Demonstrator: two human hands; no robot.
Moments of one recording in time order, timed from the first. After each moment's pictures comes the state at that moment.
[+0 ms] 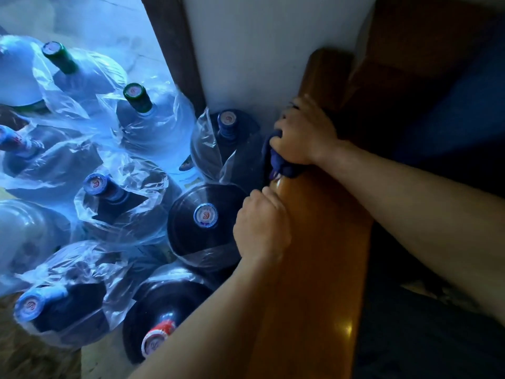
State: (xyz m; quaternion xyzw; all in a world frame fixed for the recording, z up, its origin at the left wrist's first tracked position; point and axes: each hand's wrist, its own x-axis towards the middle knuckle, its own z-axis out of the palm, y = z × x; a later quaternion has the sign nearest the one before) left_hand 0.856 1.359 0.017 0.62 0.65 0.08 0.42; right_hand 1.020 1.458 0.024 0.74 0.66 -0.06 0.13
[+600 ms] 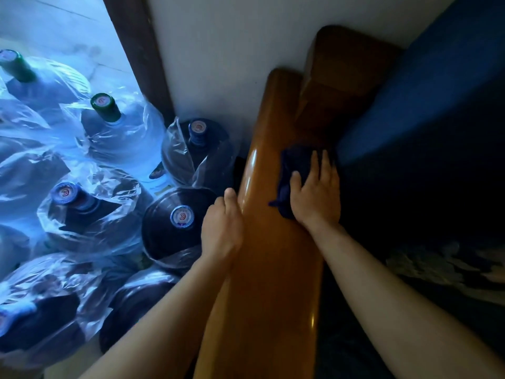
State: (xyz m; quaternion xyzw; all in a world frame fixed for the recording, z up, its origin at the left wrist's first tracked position) left_hand 0.821 1.365 0.020 0.57 0.60 0.14 0.55; right_hand 0.995 1.308 0.015 0.94 0.33 -0.09 -0.08
